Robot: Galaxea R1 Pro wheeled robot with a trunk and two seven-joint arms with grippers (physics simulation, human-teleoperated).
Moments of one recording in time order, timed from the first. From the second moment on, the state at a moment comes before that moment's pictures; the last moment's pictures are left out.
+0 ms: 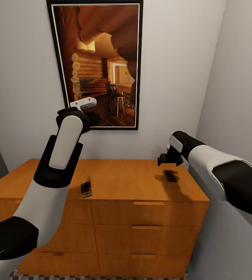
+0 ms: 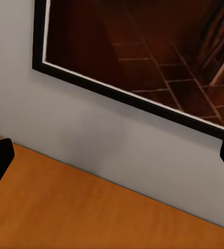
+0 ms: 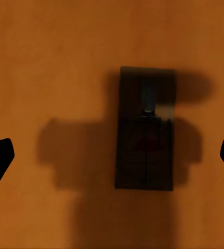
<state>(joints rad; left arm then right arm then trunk) -1.16 -0.10 -0.36 -1.60 1.06 0.87 1.41 -1.52 0.01 0.40 -0.07 -0.50 1.04 -0.15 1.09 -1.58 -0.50</state>
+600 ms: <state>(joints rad) -1.16 -0.10 -0.36 -1.60 1.06 0.87 1.41 -1.52 -0.01 0.40 -0.10 -0.50 1.04 -0.15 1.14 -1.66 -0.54</state>
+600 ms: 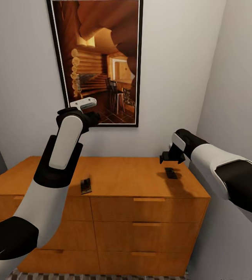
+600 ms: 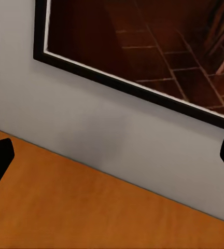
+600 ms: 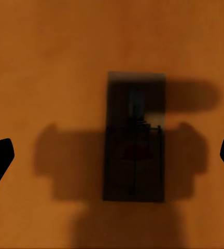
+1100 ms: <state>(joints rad) -1.16 -0.10 -0.36 -1.60 1.06 0.87 1.41 -1.53 -0.02 0.40 -0.10 -0.50 1.04 -0.15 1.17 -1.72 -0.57</state>
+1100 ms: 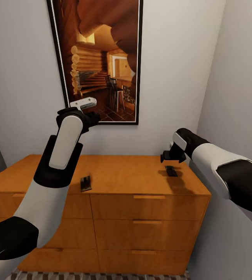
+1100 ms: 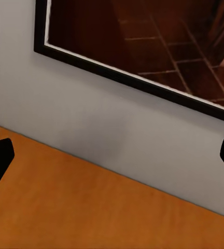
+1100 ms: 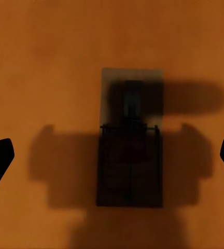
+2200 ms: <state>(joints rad) -1.16 -0.10 -0.36 -1.60 1.06 0.87 1.41 -1.53 -0.02 0.40 -0.11 -0.50 1.04 -0.15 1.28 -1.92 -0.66</state>
